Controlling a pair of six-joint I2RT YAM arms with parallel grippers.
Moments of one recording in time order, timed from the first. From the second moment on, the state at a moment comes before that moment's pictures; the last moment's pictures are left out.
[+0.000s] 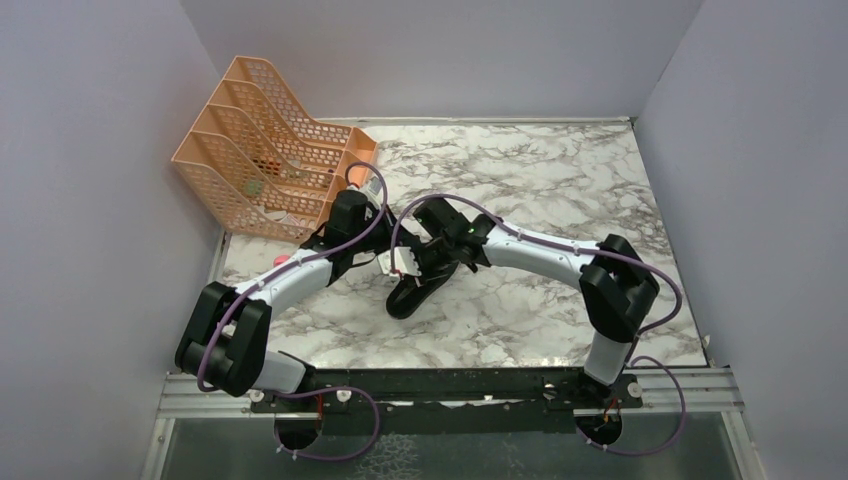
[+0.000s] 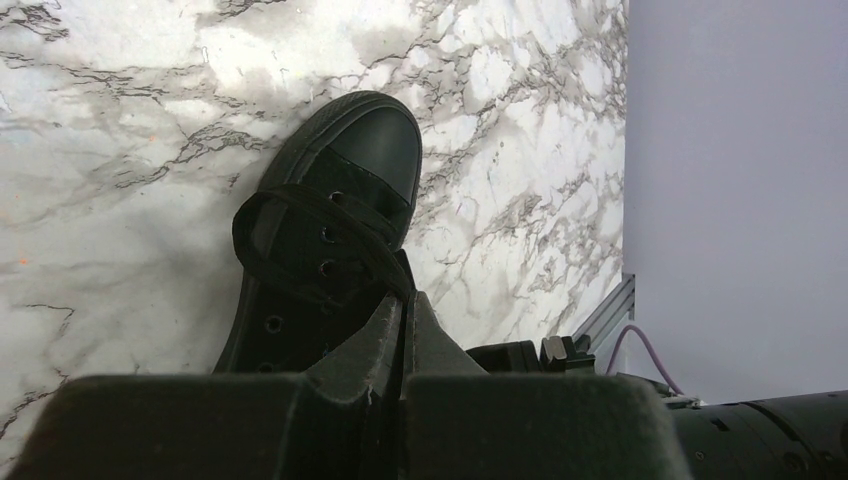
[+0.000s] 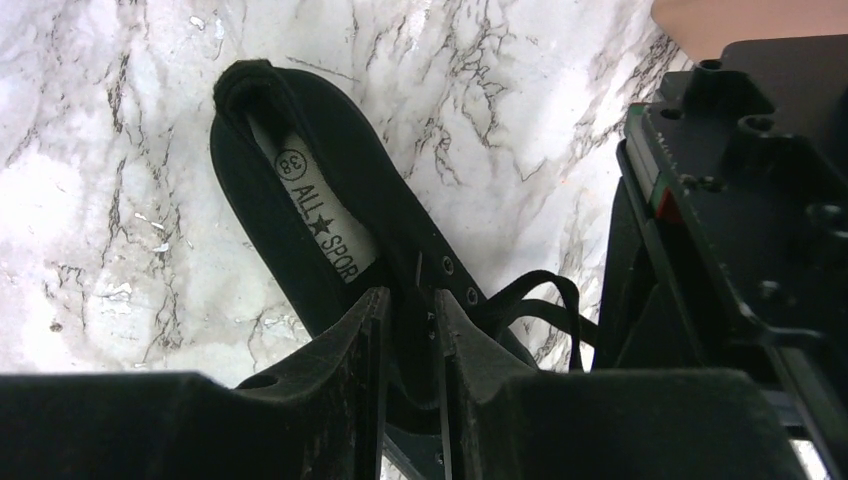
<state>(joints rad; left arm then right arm) -0.43 1.39 0.72 0.14 0.42 -0.83 0.90 1.79 1.29 -0.46 -0.43 -1.05</state>
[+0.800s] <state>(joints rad) -0.43 1.39 0.73 0.12 0.44 -0.78 0.91 1.73 1.29 -0.47 -0.58 -0.67</state>
